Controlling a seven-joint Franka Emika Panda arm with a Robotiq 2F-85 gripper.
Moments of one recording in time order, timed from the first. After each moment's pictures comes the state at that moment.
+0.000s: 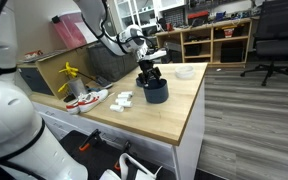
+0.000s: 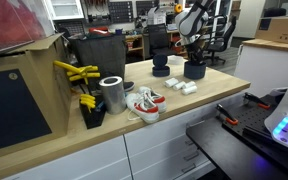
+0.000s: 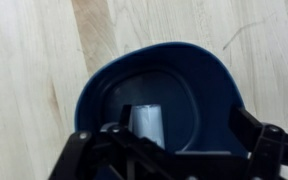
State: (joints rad) arm -0.07 0.43 0.02 -2.02 -0.43 2.21 -1.12
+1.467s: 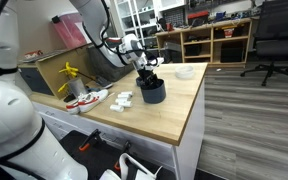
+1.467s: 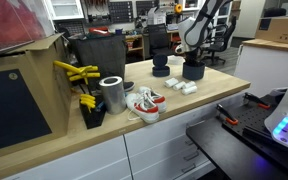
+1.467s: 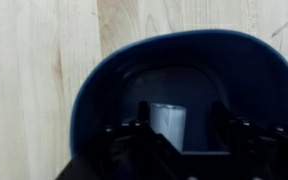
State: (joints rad) arm -0.07 0.46 0.00 -2.14 -0.54 2.51 -1.11
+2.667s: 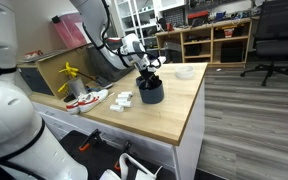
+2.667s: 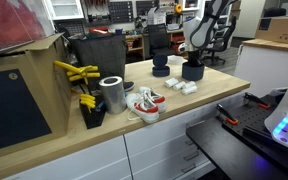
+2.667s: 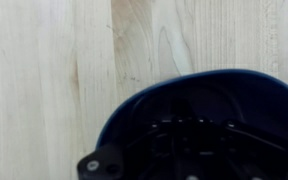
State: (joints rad) arm -0.07 0.43 -0.05 -2.20 -0.59 2.65 -1.09
